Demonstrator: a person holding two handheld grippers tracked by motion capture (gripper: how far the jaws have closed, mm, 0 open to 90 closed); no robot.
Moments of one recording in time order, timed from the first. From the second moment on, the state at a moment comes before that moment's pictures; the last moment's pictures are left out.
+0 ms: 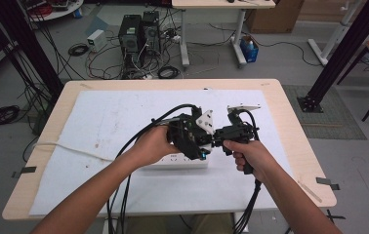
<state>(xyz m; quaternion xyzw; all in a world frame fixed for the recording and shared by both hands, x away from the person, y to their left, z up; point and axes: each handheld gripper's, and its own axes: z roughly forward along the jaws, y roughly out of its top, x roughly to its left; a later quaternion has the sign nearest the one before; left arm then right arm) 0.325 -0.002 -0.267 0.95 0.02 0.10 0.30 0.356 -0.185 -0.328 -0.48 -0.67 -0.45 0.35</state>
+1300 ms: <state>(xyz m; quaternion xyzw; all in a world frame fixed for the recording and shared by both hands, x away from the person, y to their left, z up) 0.354 0.111 -0.273 0.97 0.14 0.07 0.19 0.353 -0.227 -0.292 -0.44 -0.83 -0.34 0.00</state>
